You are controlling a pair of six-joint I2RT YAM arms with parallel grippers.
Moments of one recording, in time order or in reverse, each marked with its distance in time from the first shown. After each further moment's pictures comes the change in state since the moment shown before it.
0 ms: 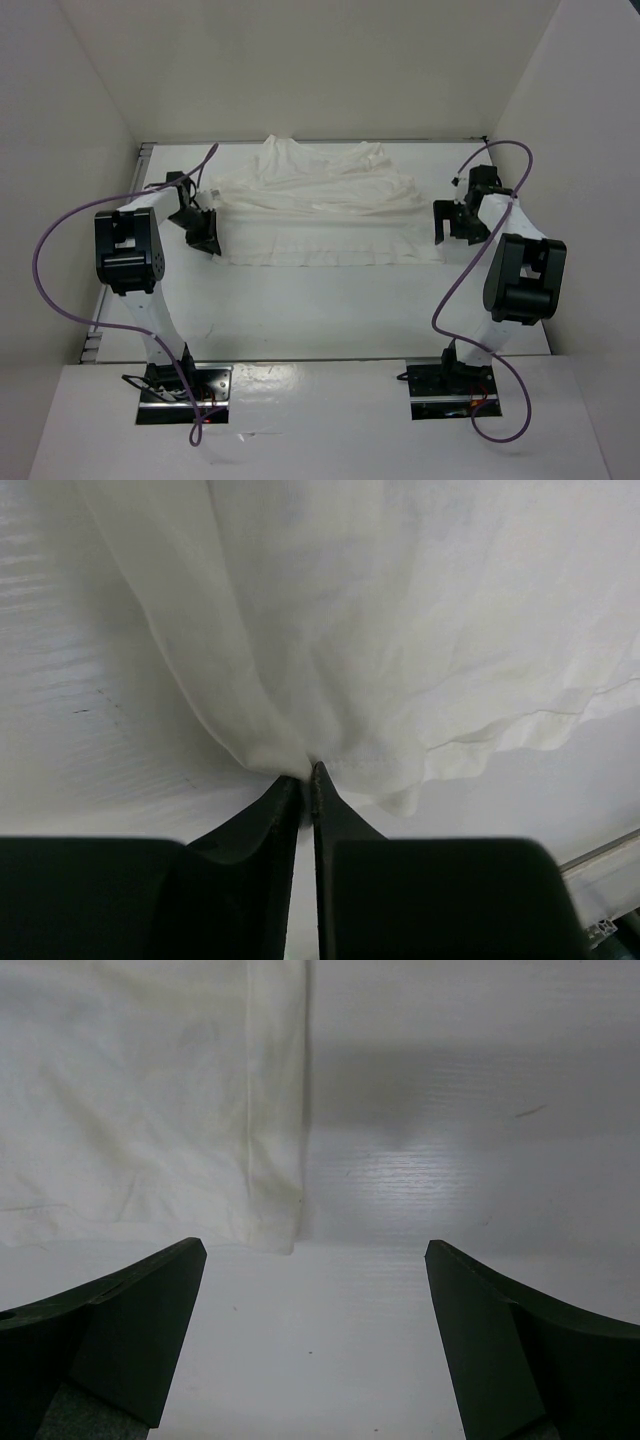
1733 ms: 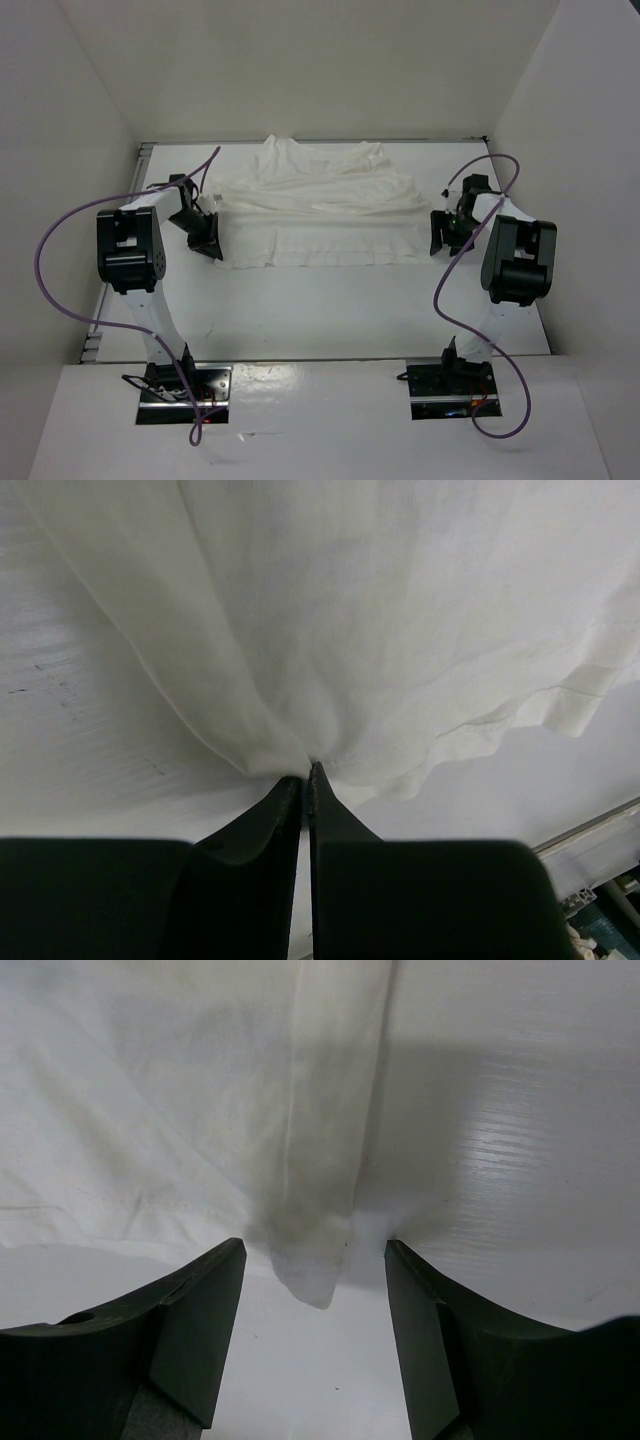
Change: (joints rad) left arm -0.009 0.013 0.003 -0.061 0.017 0.004; right arm -0.002 0.158 0.002 0.002 -0.125 -0.019
